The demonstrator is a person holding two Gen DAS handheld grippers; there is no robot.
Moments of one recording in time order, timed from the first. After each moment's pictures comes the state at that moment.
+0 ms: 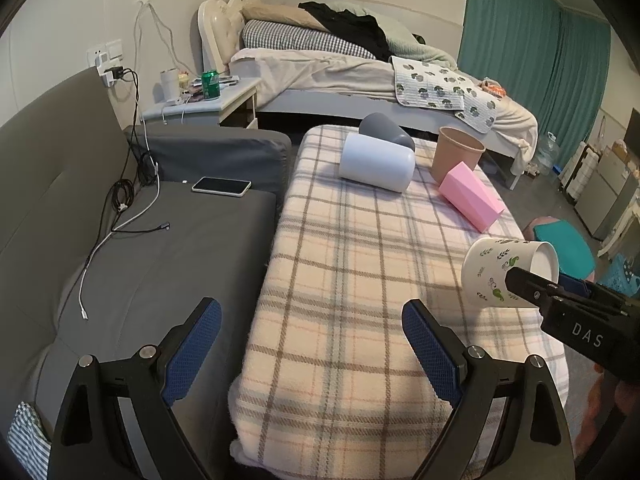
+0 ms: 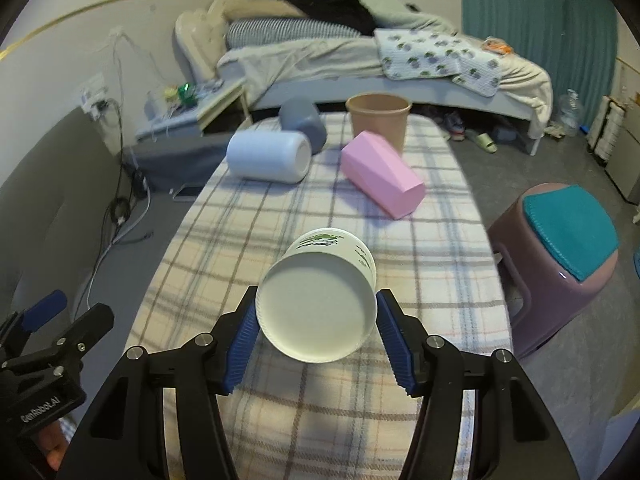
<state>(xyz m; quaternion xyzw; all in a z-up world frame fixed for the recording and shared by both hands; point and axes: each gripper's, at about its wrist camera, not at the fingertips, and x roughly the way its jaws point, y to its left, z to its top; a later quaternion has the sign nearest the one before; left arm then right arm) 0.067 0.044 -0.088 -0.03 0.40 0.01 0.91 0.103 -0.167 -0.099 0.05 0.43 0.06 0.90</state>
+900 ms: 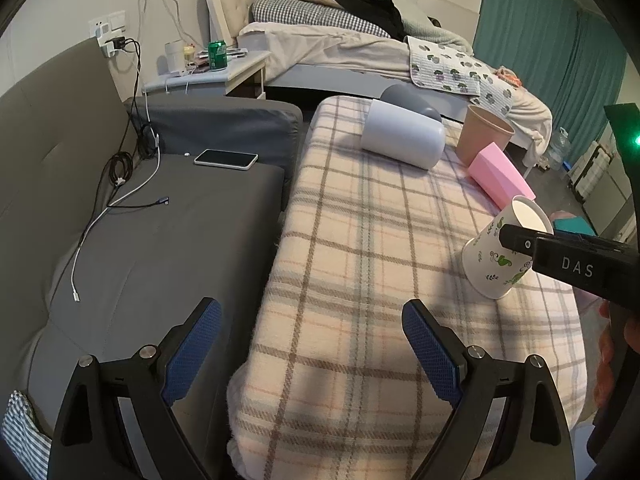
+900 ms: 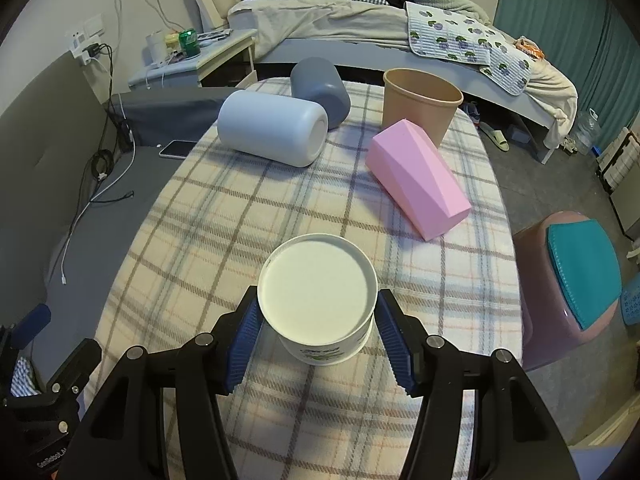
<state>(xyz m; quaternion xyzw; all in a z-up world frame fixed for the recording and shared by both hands) 0.093 0.059 -0.122 -0.04 0.44 0.02 0.90 0.177 -0.140 -0.122 -0.02 0.48 0.06 0.87</state>
